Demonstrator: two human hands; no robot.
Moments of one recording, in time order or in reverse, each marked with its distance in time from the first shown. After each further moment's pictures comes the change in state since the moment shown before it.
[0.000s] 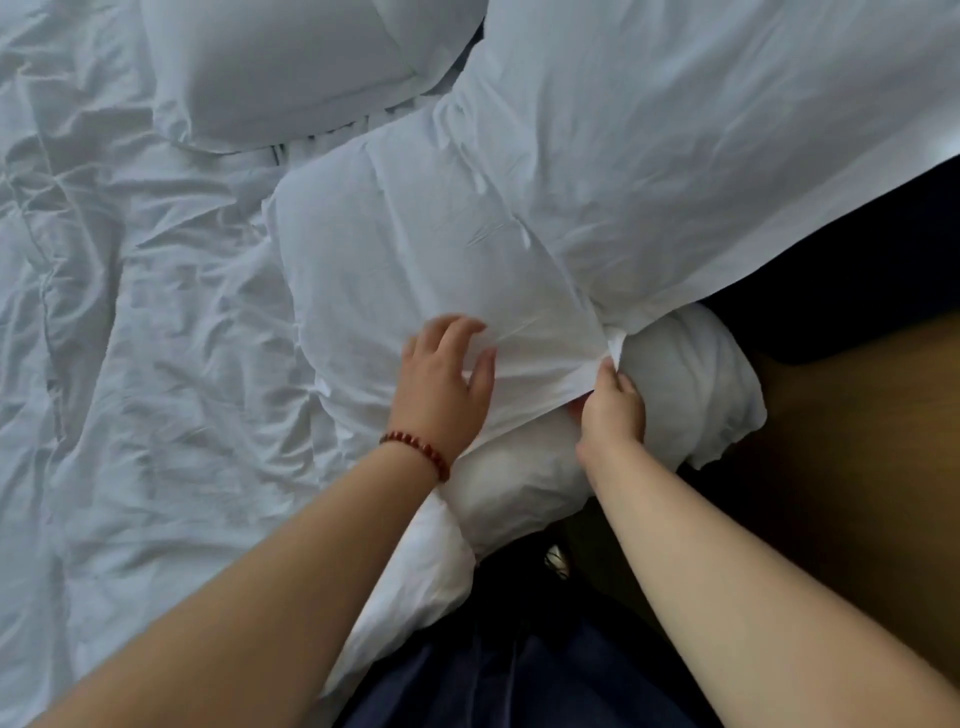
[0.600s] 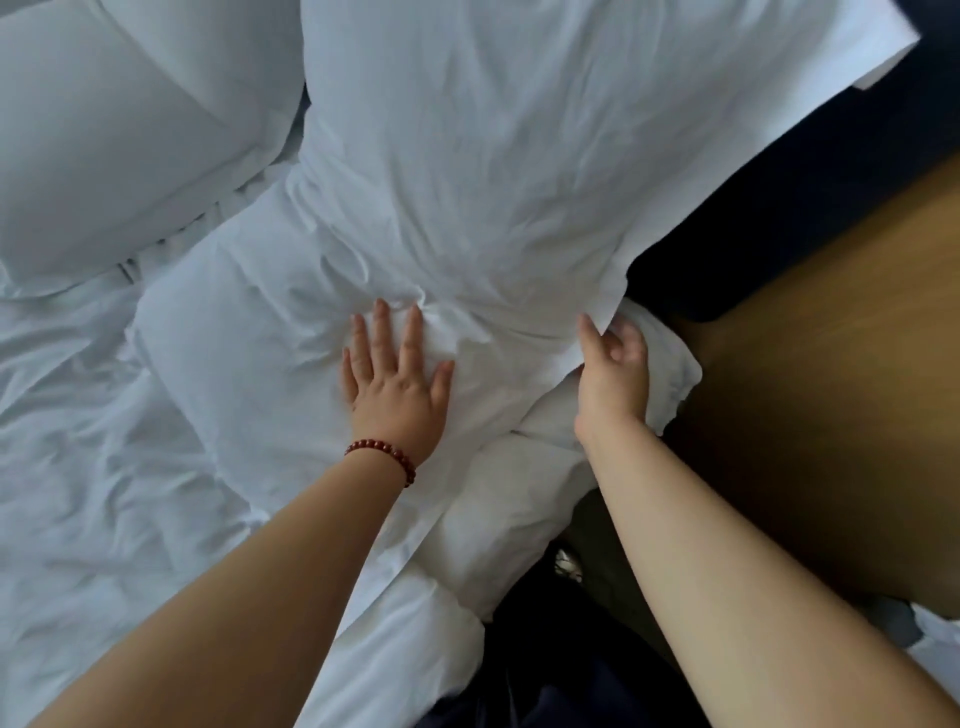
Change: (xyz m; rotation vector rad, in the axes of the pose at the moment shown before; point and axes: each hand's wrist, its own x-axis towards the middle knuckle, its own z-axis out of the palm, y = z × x) left_hand 0.074 -0.015 0.041 0.361 -0.277 0.117; right_hand 0.020 -0.049 -0.017 0.188 0.158 -0.251
